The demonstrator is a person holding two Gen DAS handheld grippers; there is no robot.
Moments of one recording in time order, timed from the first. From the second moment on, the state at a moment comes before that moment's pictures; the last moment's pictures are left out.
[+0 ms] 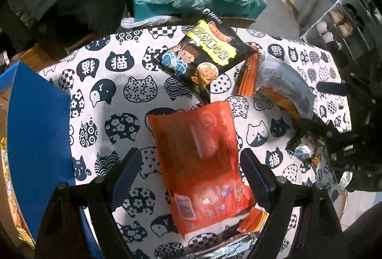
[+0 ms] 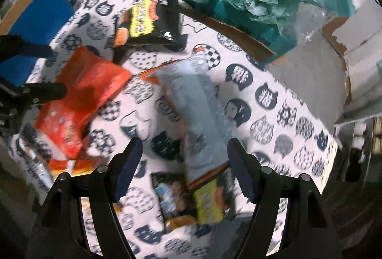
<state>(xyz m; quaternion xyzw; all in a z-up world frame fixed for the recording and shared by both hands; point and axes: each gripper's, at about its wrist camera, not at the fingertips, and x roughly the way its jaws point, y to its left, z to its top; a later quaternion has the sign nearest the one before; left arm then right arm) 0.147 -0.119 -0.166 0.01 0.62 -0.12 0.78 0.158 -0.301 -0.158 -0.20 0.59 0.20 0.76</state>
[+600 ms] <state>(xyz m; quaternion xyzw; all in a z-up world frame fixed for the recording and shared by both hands) 0.143 -0.127 -0.207 -0.04 0.66 -0.11 0.74 0.188 -0.302 -0.210 -0.18 0.61 0.21 0.74</state>
